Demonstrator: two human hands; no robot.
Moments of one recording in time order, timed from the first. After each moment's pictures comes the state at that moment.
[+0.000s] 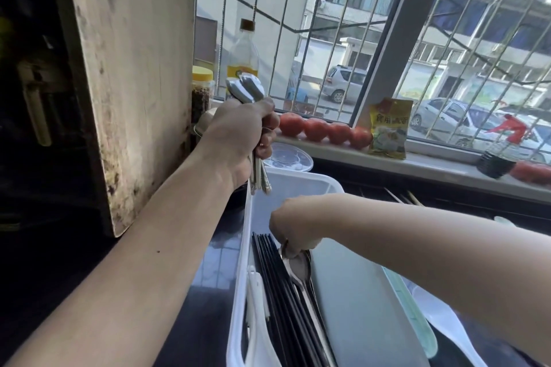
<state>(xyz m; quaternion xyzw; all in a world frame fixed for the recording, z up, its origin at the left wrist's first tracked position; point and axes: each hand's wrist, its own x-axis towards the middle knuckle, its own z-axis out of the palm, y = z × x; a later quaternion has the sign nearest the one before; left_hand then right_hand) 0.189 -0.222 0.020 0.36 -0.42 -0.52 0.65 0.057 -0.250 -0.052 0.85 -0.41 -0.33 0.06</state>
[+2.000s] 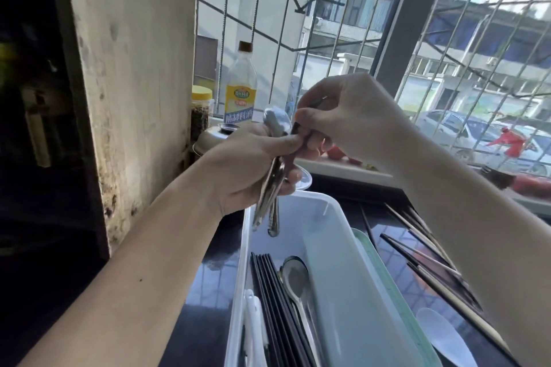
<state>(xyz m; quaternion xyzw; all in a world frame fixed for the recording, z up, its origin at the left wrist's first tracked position) 0.187 -0.189 0.036 0.31 -0.52 -0.61 0.51 0.029 -0.209 0.100 0.80 -0.45 0.37 -0.11</state>
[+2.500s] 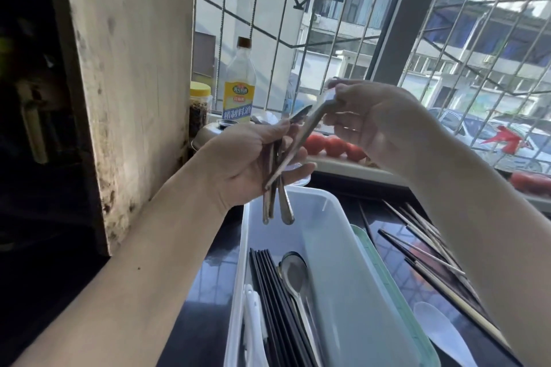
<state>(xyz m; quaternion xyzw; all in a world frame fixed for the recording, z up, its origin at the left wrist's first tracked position) 0.187 -0.196 0.036 0.28 -0.40 -0.70 0.52 0.009 -0.212 0.099 0.56 -0.39 0.51 -0.52</state>
